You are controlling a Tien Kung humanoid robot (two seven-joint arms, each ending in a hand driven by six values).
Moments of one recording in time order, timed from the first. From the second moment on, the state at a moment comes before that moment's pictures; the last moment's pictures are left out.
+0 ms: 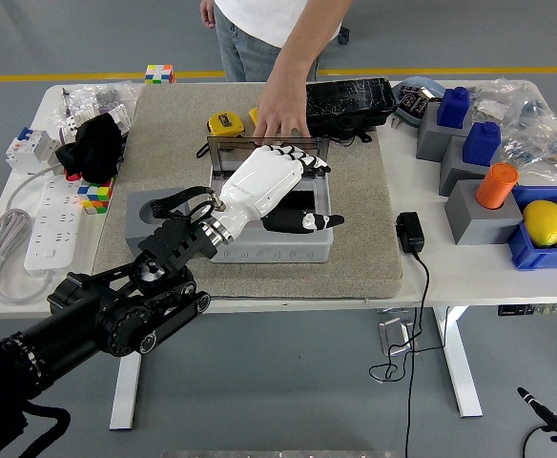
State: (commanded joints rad) left arm -0.73 0.00 -0.57 -0.80 2.04 0.61 -0.19; right arm 0.23 -0.13 1.29 0.18 -1.56 -0.11 0.02
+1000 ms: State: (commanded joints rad) left arm -0.70 0.00 -0.79 -1.06 2.12 0.46 -0.06; right arm 0.22 -0.13 1.29 0.18 -1.56 -0.11 0.02
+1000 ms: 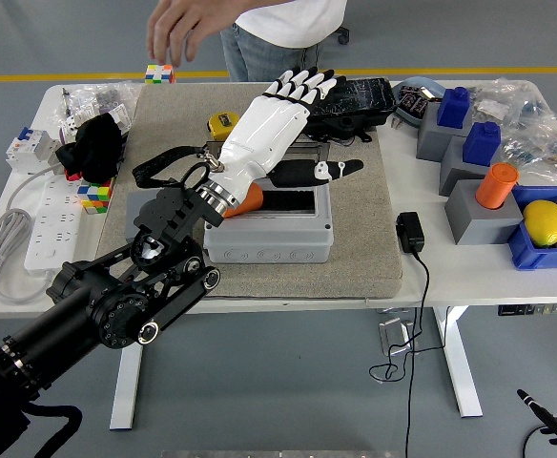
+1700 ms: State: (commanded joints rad) left arm -0.70 0.00 -0.79 -1.05 2.16 0.44 -0.02; right arm 0.22 -0.13 1.30 0.18 -1.56 -0.11 0.02
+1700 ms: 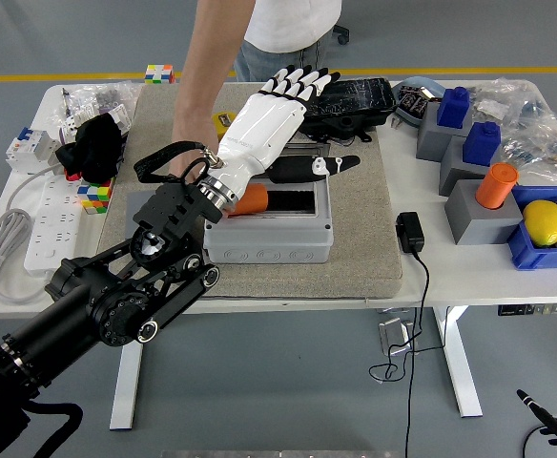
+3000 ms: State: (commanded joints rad) left arm -0.70 0.00 -0.83 -0.94 2.15 0.44 -0.05; right arm 0.22 -0.13 1.30 0.18 -1.55 -0.11 0.02
